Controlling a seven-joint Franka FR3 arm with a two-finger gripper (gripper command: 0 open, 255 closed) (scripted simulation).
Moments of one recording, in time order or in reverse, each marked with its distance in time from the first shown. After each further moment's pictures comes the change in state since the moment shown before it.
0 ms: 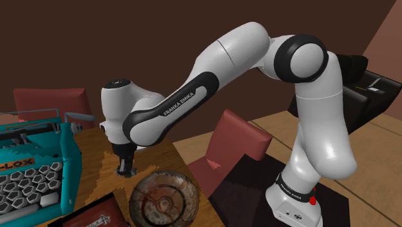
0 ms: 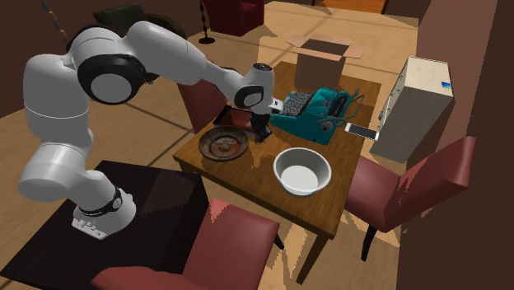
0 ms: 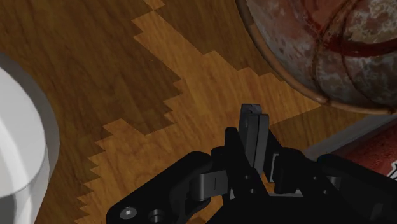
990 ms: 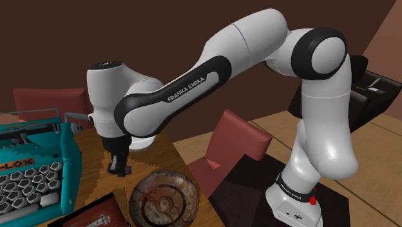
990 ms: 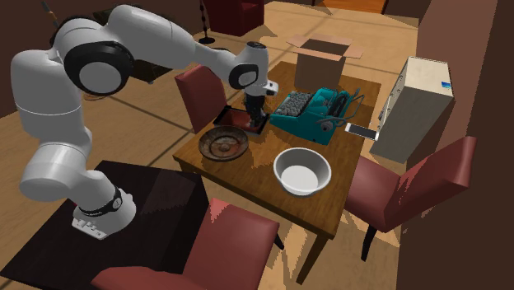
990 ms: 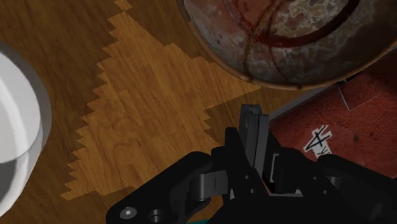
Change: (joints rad) arm 0.037 -0.081 0.036 0.037 0.024 -0.116 0.051
